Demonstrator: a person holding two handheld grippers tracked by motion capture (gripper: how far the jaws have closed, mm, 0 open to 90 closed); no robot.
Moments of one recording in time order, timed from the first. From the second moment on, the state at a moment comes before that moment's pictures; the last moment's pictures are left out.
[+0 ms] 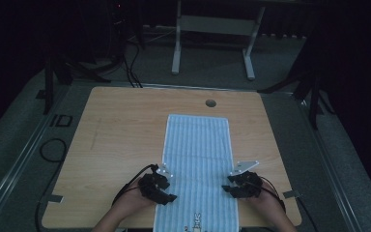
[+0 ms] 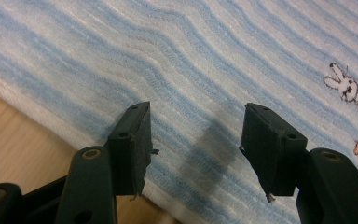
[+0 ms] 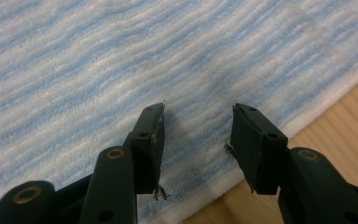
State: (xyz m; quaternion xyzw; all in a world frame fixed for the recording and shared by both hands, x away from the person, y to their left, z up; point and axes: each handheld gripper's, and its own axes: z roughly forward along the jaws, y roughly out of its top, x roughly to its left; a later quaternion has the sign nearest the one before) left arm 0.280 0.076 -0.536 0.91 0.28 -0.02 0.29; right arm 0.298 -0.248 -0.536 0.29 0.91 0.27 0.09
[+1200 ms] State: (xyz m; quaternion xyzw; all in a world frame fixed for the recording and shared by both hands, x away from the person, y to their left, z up) left arm 0.365 0.038 -0.540 0.89 0.32 0.04 0.31; right arm 0.374 -0.272 -0.526 0.36 0.89 0.25 0.11
